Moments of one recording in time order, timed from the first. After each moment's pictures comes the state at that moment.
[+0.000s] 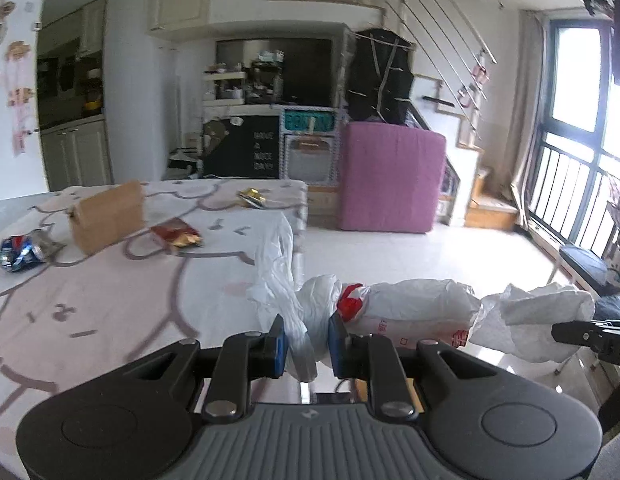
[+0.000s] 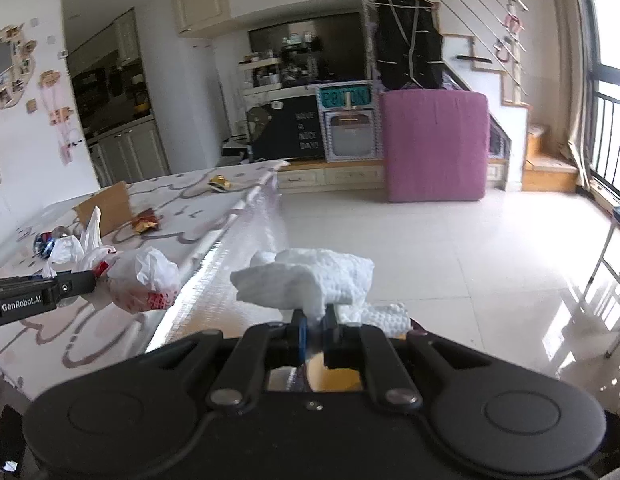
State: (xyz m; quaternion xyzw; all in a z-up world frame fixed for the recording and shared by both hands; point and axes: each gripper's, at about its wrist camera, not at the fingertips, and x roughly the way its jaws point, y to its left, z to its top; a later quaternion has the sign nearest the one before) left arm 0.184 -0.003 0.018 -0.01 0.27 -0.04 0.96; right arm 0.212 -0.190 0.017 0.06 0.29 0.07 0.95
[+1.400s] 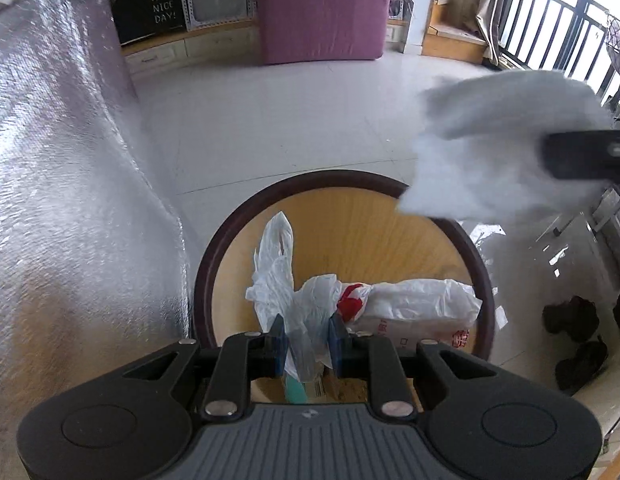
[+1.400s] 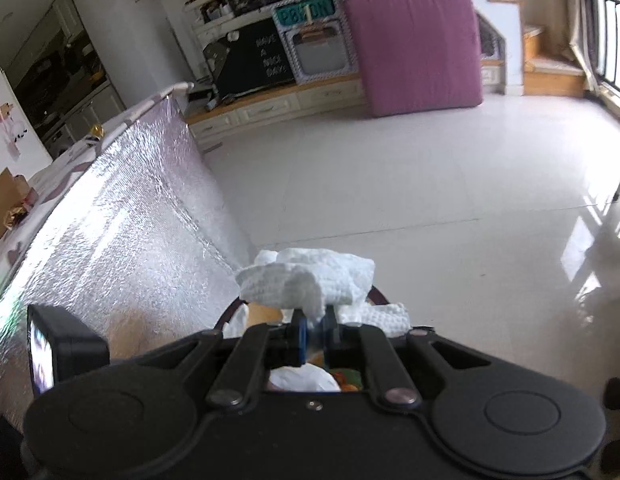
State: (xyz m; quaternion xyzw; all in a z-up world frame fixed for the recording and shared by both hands) left arm 0.417 -0.164 -0.239 0.06 0.49 -0.12 0.86; right arm 0.405 -0.294 -0.140 0.12 0.40 0.08 0.90
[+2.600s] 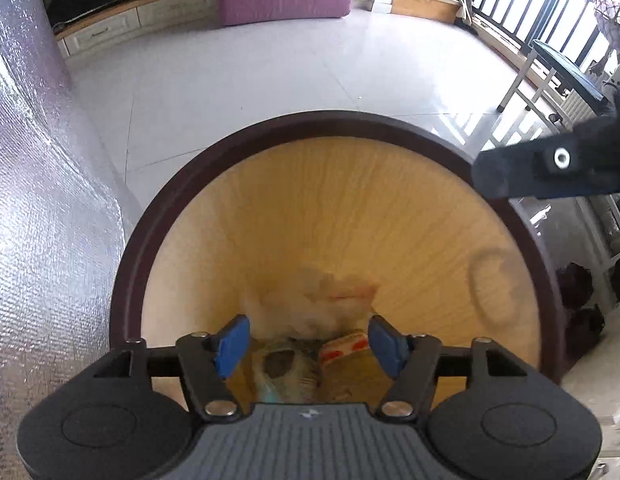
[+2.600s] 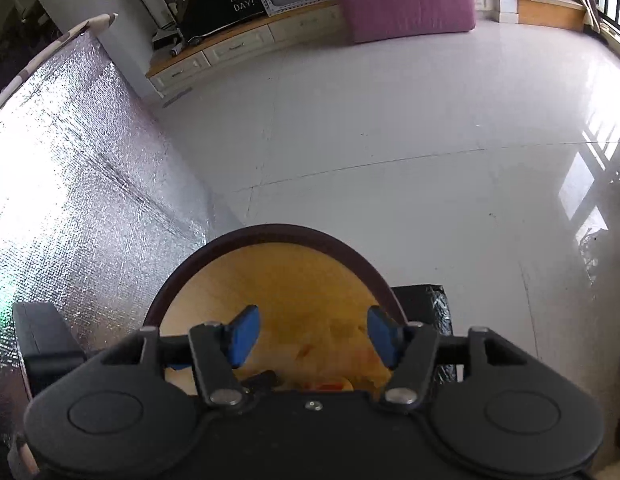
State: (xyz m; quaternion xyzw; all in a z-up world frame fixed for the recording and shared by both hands) left arm 0.477 -0.176 -0.309 0.06 0.53 -0.18 0.82; right arm 0.497 -0.295 -0.232 0.14 0.49 0.06 0.86
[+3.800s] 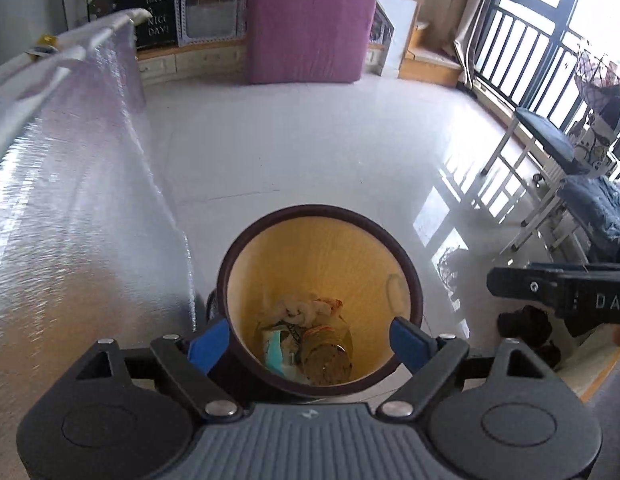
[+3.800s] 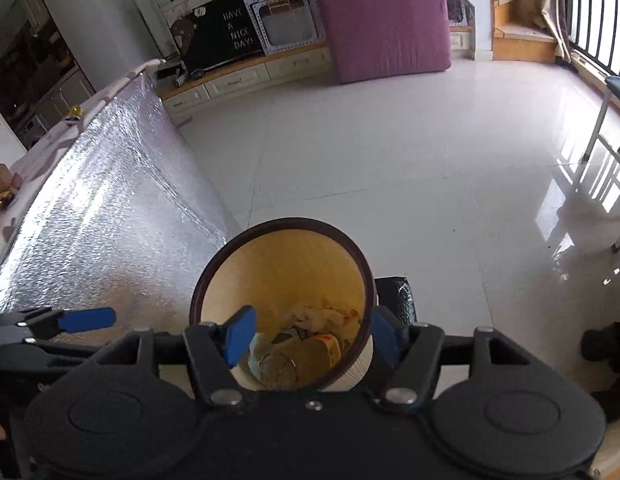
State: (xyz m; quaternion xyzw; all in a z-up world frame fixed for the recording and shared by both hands) left arm 0.359 -0.129 -0.141 0.02 0.47 -0.15 0.87; right arm 0.349 -0.306 -0.119 0.13 0.45 0.03 0.89
